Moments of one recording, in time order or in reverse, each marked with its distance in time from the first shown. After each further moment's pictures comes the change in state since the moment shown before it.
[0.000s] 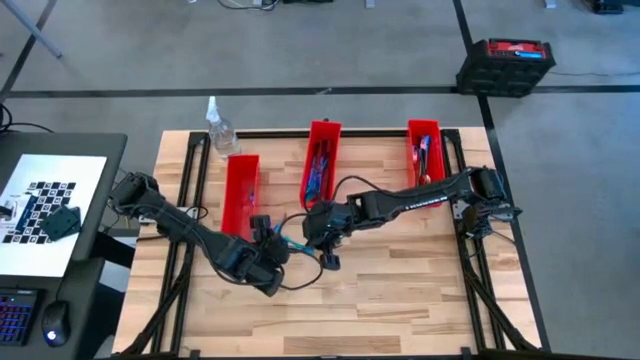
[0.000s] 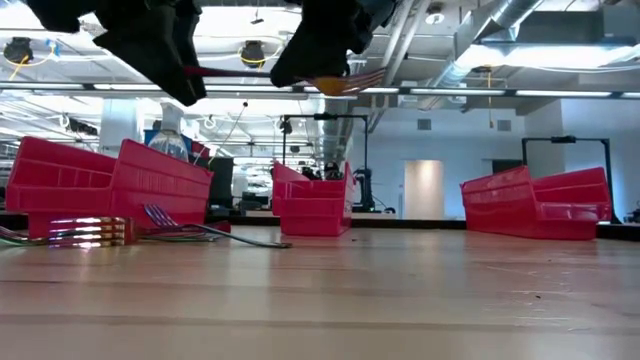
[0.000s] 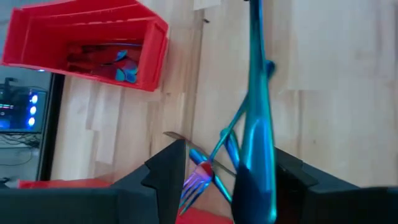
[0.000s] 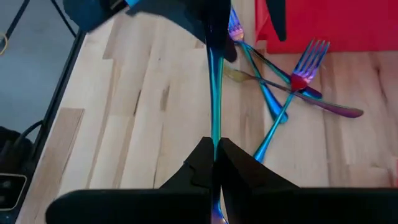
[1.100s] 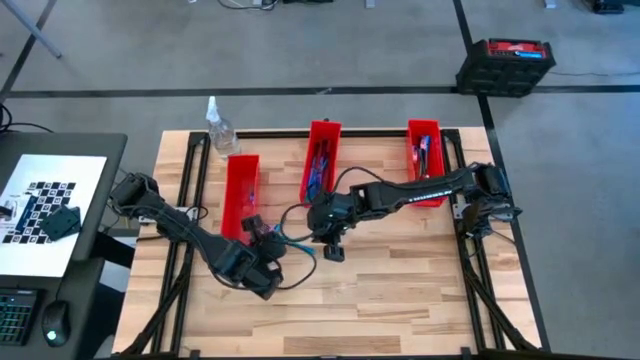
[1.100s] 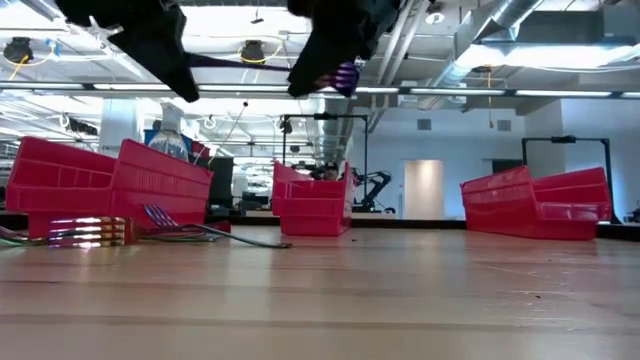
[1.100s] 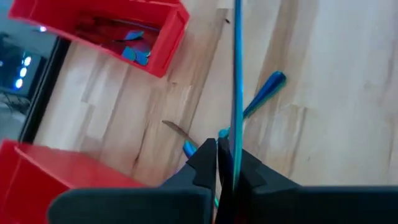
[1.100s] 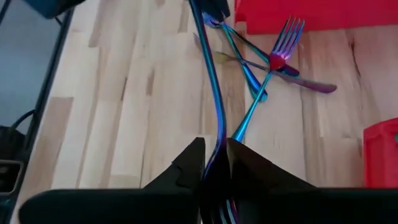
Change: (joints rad) left arm -0.042 0.000 0.004 -0.079 -0.011 -0.320; right arm -0.053 -0.040 0.003 -0.123 -0.006 -0.005
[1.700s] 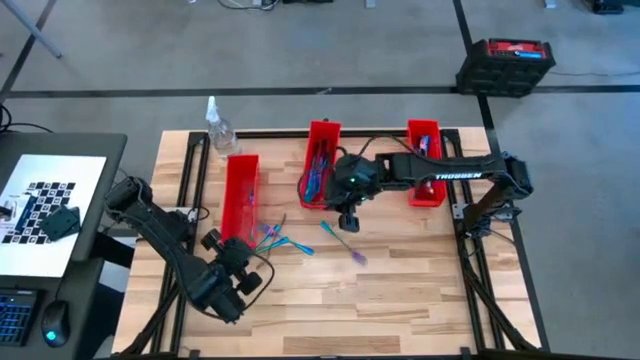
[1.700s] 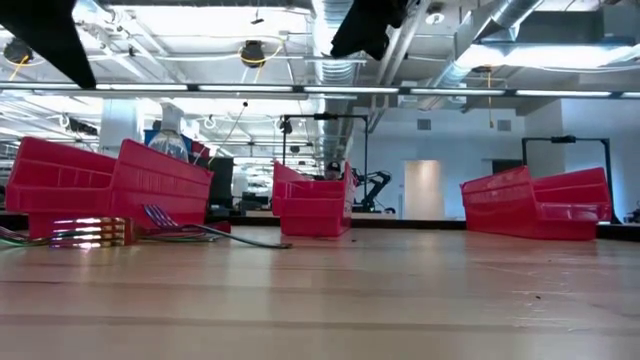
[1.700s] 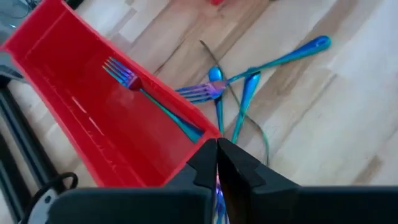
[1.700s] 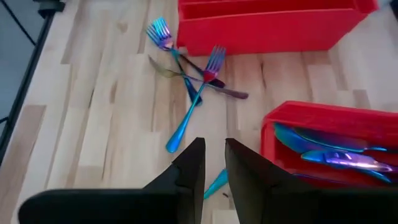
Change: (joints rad) left arm -0.232 -0.002 -0.003 -0.356 0.021 -0.779; right arm -0.108 -0.191 -0.002 -0.121 0.040 -0.116
